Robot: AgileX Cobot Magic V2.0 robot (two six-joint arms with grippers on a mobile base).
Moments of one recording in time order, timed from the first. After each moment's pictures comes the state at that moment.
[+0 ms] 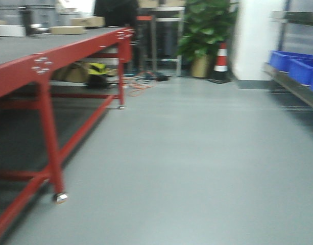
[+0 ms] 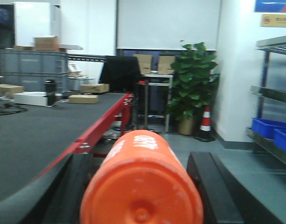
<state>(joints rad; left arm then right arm) 0.08 0.18 -0.56 -0.09 0.27 0.08 0.06 0.30 -0.62 -0.01 0.38 0.06</state>
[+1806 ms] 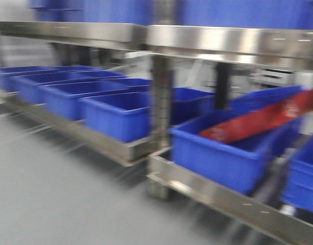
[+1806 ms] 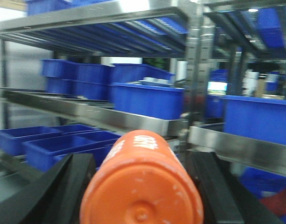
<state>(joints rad) 0.08 0.18 -0.56 -0.09 0.27 0.08 0.06 0.30 -0.62 -0.01 0.38 0.06</state>
